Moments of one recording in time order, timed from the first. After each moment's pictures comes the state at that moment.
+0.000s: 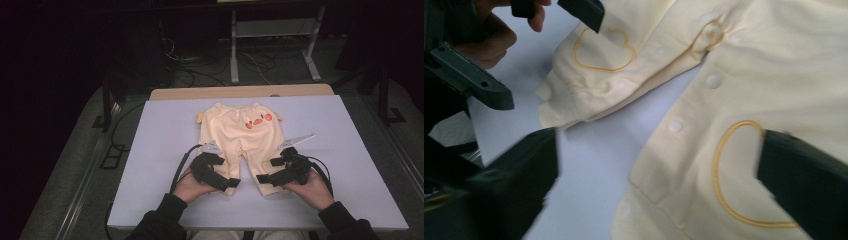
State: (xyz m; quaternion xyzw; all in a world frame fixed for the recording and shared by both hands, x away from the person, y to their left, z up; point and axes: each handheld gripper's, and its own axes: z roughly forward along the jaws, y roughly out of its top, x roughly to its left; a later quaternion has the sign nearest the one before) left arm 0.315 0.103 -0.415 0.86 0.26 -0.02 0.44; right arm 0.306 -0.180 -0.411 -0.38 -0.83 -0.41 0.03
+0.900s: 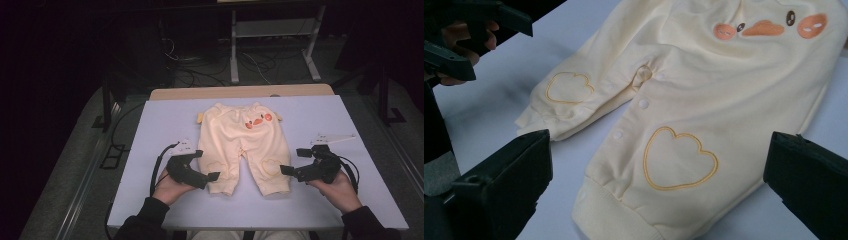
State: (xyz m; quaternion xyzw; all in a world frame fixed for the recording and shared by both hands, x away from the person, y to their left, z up) left arm 0.302 0.161 -0.399 0.82 0.28 0.06 0.49; right arm 0.291 -0.241 -0.391 -0.41 -0.78 -0.47 -0.05
